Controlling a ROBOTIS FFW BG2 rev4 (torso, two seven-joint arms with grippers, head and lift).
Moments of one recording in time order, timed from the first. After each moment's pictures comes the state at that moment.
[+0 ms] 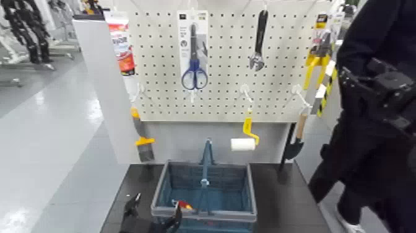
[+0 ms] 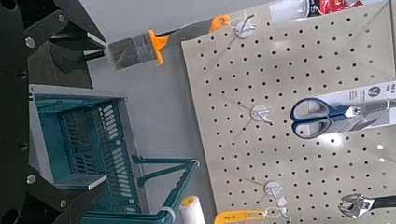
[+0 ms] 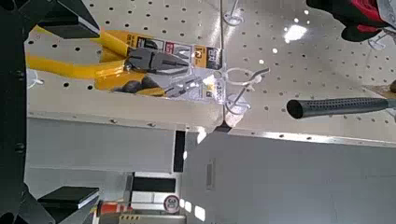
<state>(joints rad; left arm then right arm) 0.34 0.19 -0.29 -1.91 -0.10 0.05 0.21 -0.51 -0.34 -0.25 -1.39 -0.28 0.11 0.71</state>
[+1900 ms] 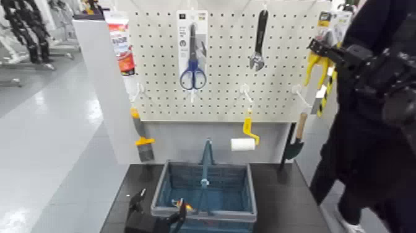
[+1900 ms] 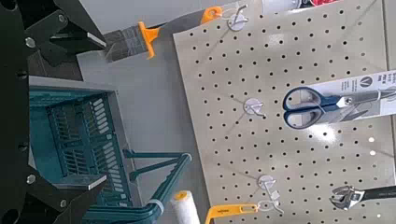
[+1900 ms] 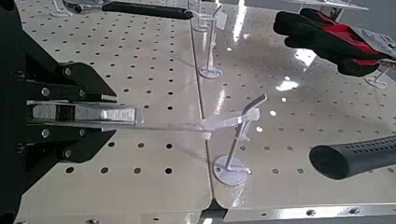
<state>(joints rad) 0.31 0.19 -0.31 -1.90 -0.10 0.05 0.21 -0.90 -0.37 0.00 -0.93 -0.43 0.09 1.00</state>
